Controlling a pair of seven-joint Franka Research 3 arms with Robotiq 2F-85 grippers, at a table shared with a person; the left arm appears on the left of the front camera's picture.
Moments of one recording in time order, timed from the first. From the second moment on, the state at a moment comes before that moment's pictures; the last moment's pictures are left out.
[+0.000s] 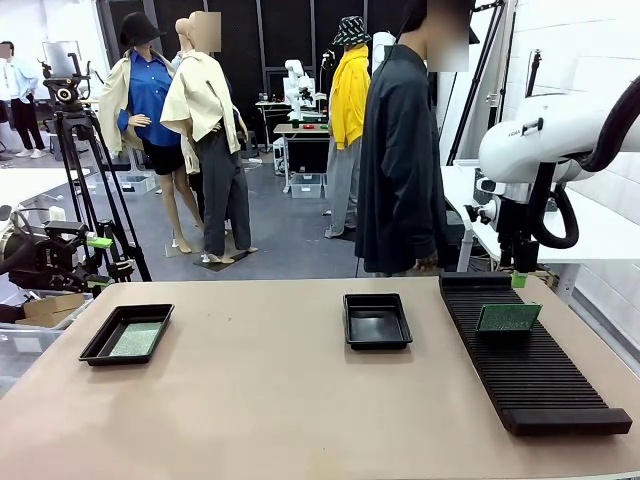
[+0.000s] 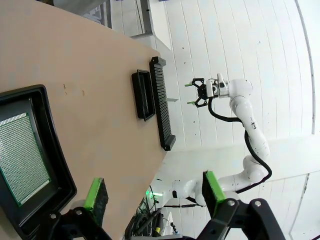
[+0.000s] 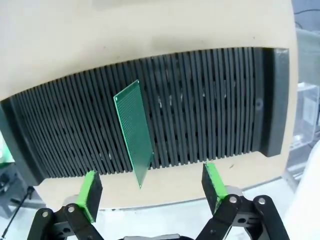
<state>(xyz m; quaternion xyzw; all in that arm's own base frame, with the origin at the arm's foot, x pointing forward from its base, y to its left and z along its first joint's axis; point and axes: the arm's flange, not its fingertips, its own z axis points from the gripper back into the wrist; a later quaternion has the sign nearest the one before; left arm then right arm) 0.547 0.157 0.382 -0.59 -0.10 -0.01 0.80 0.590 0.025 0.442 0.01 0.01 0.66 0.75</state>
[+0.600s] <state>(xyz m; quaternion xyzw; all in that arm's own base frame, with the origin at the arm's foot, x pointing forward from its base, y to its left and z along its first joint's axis) 0.547 0.157 0.382 -0.59 -0.10 -0.01 0.80 0.590 0.024 0.407 0.00 0.02 0.66 0.75</state>
